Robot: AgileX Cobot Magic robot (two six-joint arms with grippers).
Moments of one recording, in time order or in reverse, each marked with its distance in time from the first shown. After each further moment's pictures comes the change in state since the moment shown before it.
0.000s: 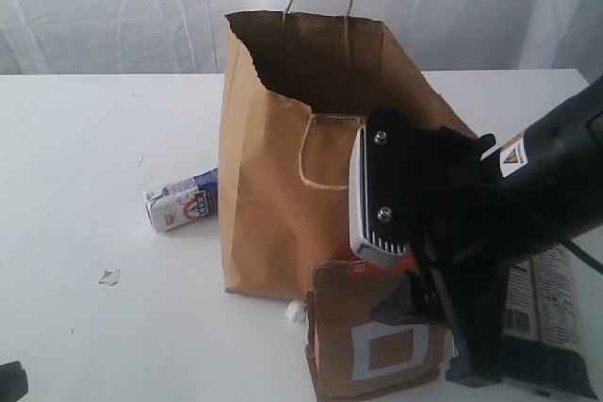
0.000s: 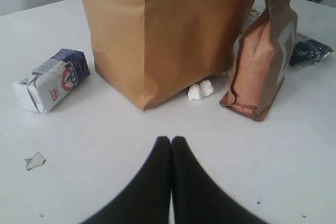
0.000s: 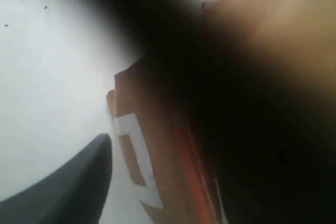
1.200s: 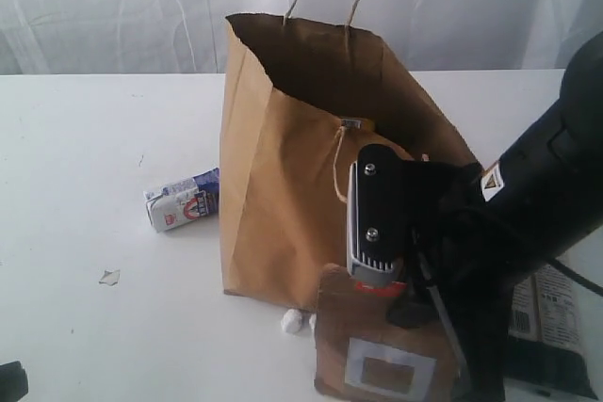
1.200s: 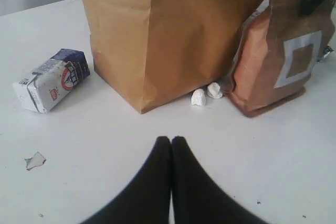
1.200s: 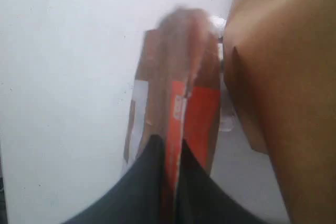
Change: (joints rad) left arm 0.000 0.000 0.000 0.000 0.000 0.000; right arm 0.000 0.068 -0.002 -0.041 0.091 0.079
